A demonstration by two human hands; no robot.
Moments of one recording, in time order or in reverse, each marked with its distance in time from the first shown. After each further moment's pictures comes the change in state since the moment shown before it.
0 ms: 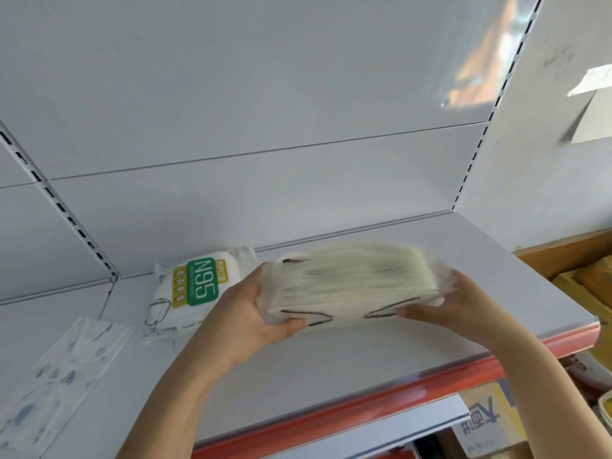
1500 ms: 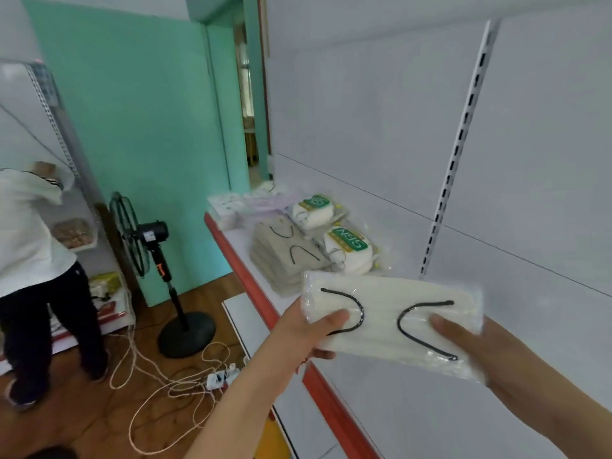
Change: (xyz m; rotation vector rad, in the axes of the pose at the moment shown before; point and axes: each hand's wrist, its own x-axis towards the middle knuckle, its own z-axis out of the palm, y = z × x) left_hand -0.467 -0.342 -0.604 -0.663 1.133 -0.578; right_hand 0.125 -0.490 0.825 0.352 -1.084 -0.061
